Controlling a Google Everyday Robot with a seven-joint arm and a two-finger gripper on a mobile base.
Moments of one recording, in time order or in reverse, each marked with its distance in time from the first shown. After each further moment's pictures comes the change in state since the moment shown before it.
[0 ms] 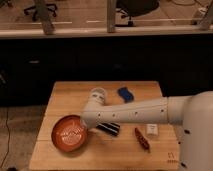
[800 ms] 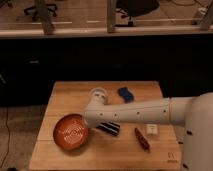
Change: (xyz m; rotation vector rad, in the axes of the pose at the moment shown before) arm 0.006 0.006 -0.001 -0.001 0.007 0.020
